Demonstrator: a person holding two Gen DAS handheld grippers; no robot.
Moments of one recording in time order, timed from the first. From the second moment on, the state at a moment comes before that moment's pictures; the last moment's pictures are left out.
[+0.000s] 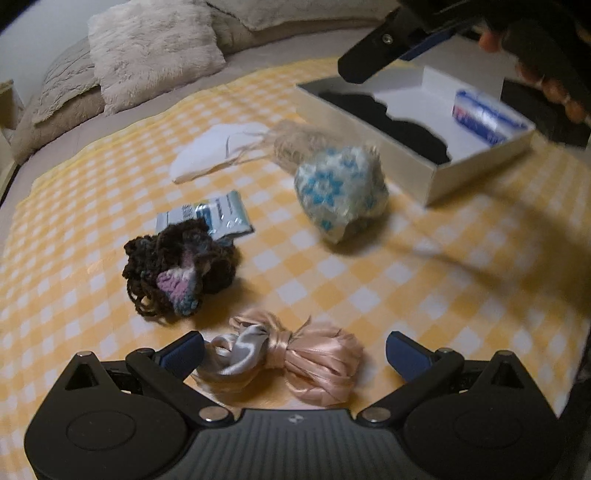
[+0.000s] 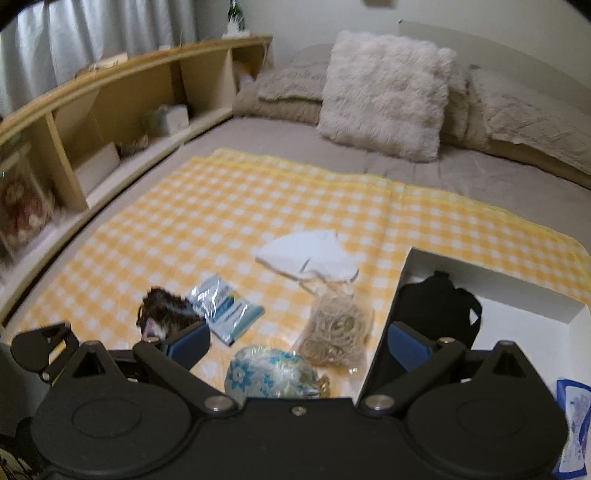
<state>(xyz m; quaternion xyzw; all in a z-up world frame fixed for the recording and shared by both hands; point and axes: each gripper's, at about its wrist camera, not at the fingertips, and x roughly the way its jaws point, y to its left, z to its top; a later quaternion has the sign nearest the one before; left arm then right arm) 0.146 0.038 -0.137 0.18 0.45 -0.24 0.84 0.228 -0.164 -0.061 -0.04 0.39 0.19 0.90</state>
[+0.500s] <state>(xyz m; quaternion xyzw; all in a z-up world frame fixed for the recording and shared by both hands) 0.161 0.043 -0.152 0.21 0.49 -0.24 0.81 0.255 -0.136 -0.108 -0.05 0.49 0.20 0.84</state>
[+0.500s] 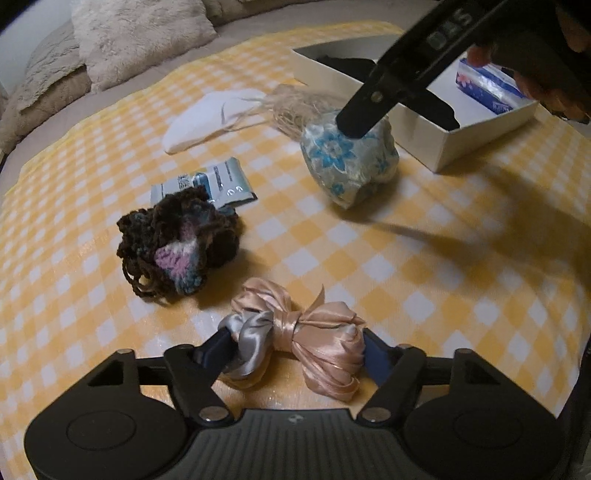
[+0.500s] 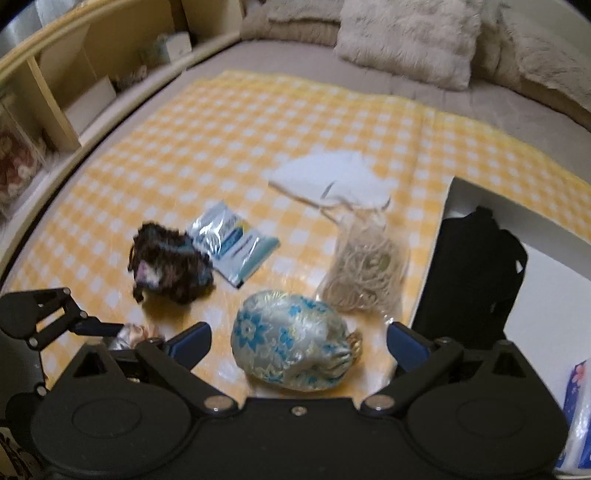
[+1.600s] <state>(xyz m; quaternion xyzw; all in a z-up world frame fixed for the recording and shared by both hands) 0.159 0.052 -0.122 0.13 0.47 -0.20 0.85 0.237 -0.121 -0.097 -0.11 0.48 0.24 0.84</state>
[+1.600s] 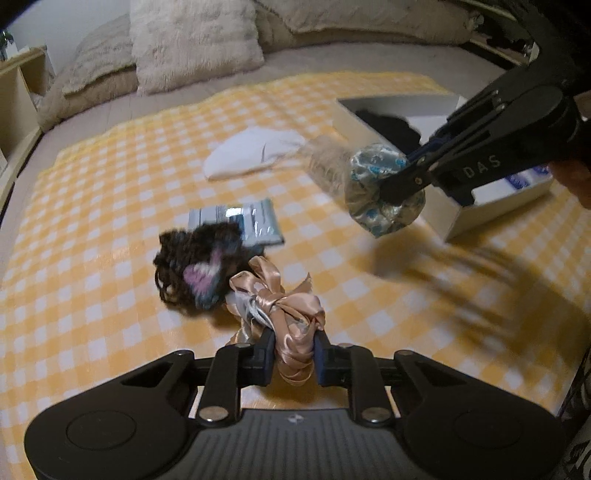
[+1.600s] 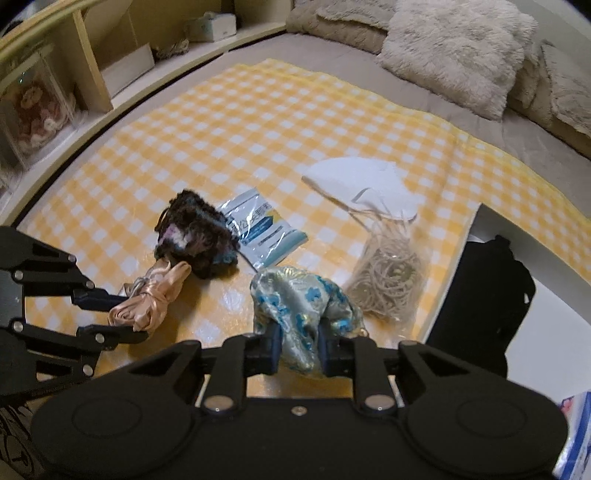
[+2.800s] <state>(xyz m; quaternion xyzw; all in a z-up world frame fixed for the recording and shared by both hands) 0.173 -0.053 -0.015 0.10 0.25 -0.21 0.94 0.190 -0.306 0.007 0.10 0.28 0.07 0.95</state>
